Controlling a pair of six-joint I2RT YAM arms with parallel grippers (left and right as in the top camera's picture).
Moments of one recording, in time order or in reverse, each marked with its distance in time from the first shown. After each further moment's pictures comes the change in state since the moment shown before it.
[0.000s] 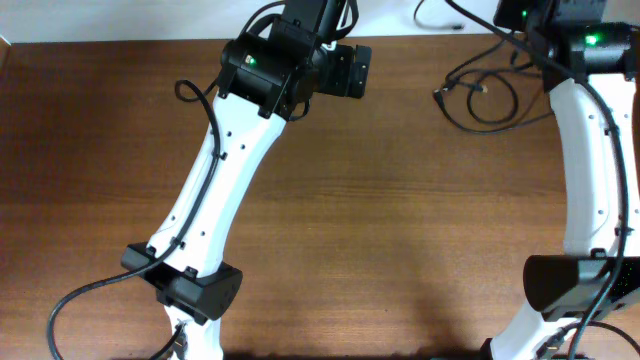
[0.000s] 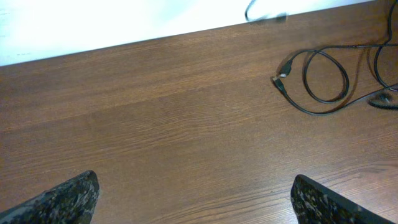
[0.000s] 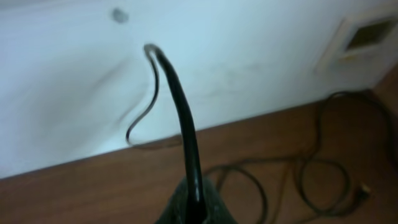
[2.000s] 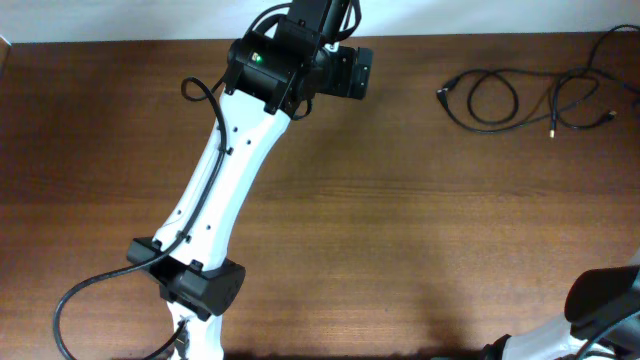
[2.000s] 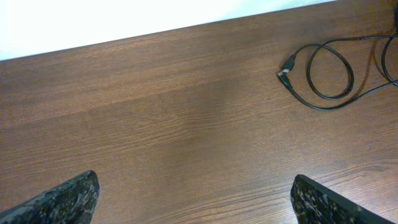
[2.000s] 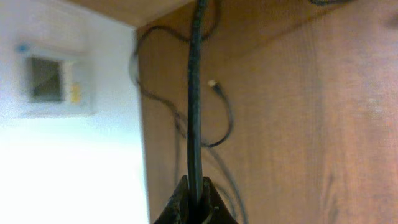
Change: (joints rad) left arm 0.000 0.024 0.000 0.002 0.004 0.000; right arm -0.466 -0.110 -0.199 -0.224 0.030 1.058
